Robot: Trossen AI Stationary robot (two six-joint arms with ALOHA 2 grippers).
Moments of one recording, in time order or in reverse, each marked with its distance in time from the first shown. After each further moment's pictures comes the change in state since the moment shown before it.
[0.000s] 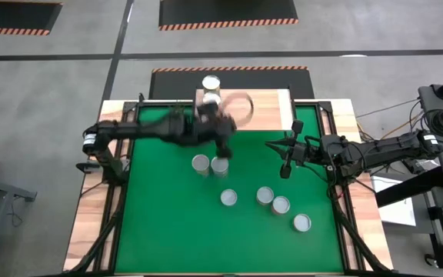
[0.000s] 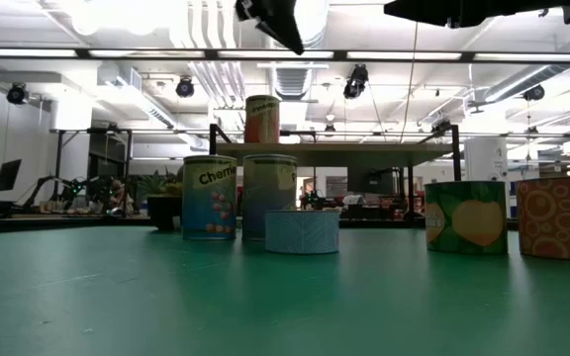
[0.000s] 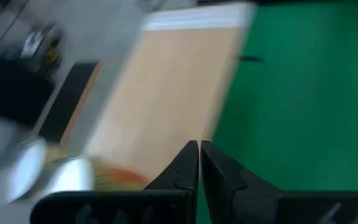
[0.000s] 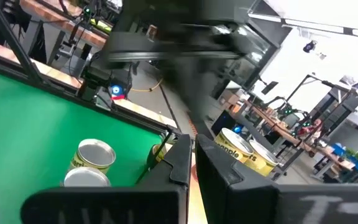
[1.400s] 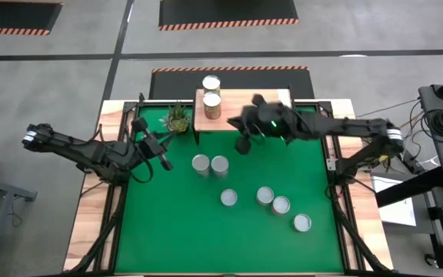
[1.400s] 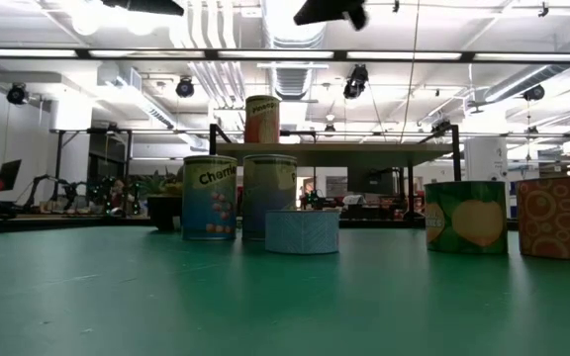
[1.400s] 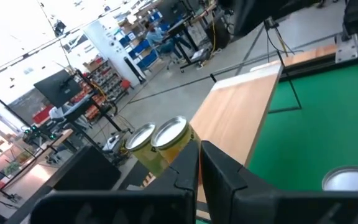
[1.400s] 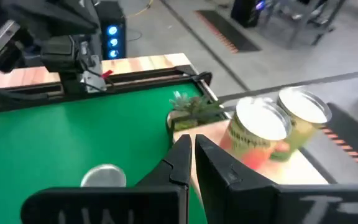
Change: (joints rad) left arm -0.282 -0.929 -1.053 0.776 -0.420 0.356; right arm -0.205 0.632 0.918 -0.718 -0.074 0.549
